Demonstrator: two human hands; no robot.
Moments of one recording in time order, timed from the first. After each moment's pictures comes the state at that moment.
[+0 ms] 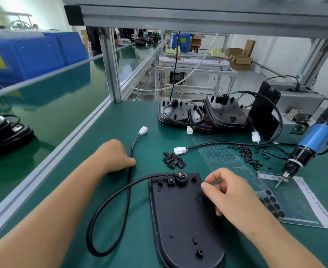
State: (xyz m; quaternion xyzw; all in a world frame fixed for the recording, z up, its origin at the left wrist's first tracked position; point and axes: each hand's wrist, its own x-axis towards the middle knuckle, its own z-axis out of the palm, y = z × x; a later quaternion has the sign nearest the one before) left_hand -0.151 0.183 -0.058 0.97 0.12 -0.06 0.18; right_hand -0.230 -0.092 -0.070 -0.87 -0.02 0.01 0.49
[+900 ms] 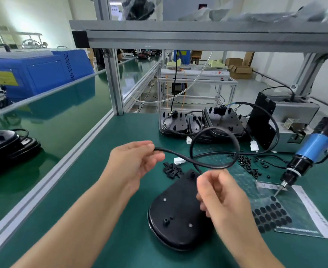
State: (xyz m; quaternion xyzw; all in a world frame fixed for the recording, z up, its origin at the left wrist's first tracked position) left_hand -0.202 0.111 -0.010 0.55 0.15 0.06 0.82; right_hand -0.255 -0.074 -0.056 -0.77 -0.13 -0.12 0.62
